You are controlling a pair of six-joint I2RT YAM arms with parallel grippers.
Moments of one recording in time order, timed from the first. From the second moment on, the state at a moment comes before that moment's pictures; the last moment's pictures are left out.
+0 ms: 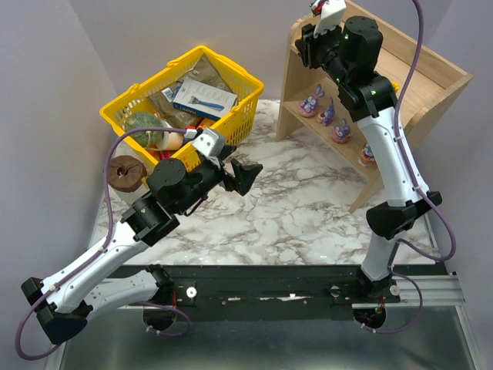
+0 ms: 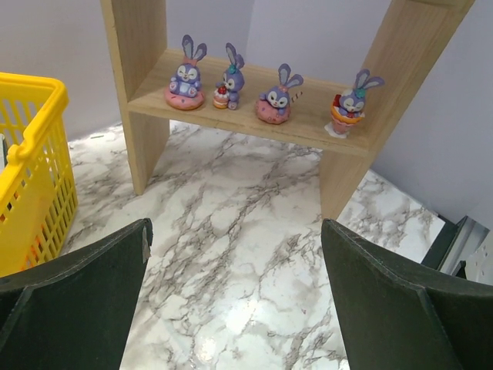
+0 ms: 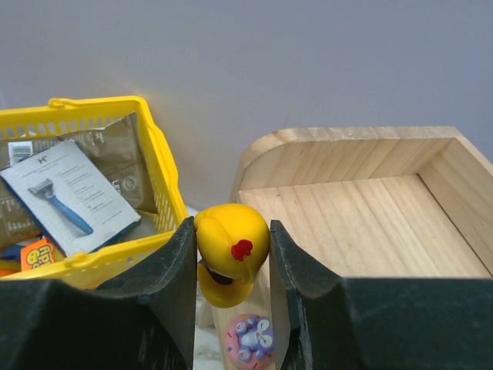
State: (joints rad) left arm -0.84 0.90 1.01 -0.05 -0.03 -0.17; right arm 0.45 1.85 2.39 -0.52 0.07 -0.24
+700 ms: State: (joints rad) left arm -0.84 0.94 1.00 -0.05 -0.04 -0.17; right arm 0.41 1.91 2.38 -0.43 0.11 -0.34
